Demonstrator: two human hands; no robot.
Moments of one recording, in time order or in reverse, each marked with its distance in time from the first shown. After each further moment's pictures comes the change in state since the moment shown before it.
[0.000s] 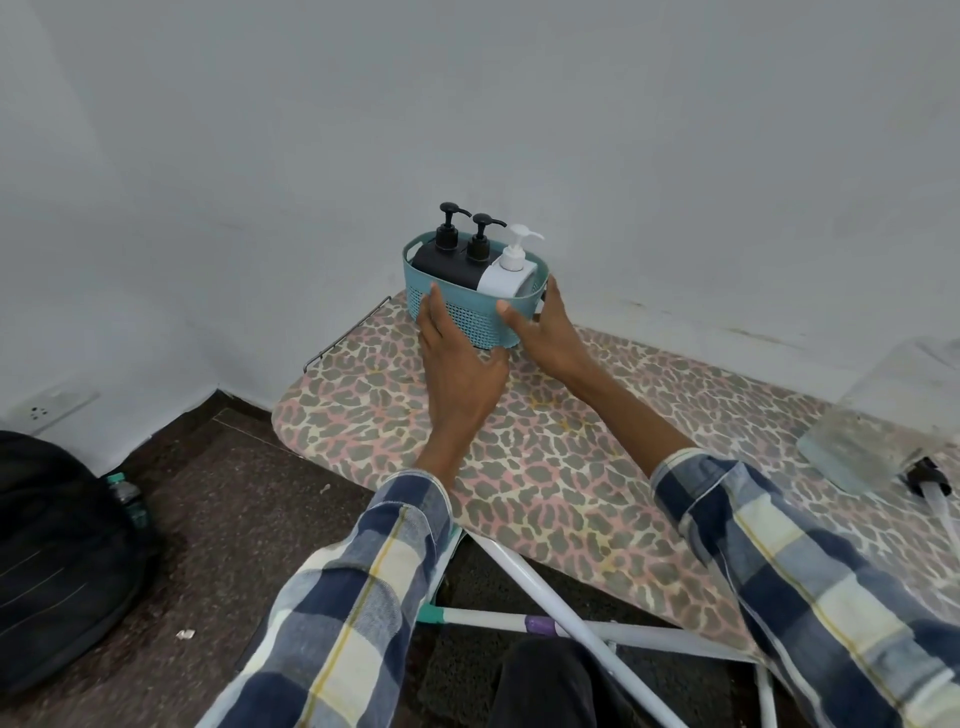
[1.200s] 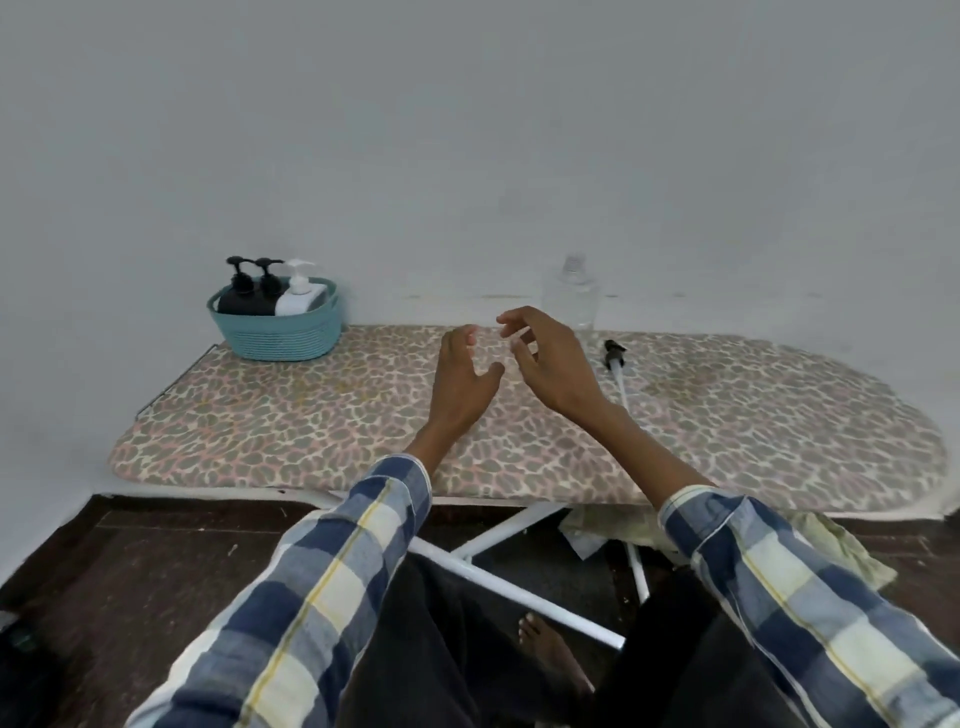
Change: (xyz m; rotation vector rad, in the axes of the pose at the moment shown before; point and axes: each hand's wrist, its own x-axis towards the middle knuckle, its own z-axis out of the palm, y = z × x) left_hand -0.174 0.185 0.097 -0.149 -0.513 0.218; right_hand -0.251 -0.017 -0.244 -0.409 0.325 -0.163
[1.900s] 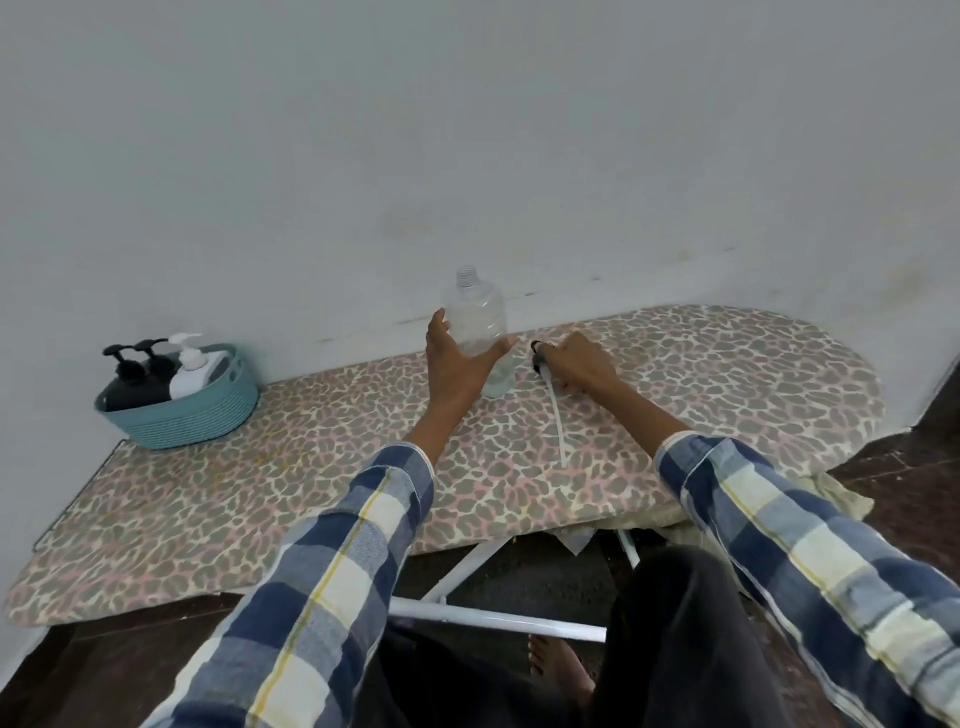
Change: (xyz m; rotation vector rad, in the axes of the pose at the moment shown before) left_hand 0.067 0.051 0.106 -0.159 -0.064 -0.113; right_hand 0.009 0.156 -0.079 -0.031 -0.036 0.837
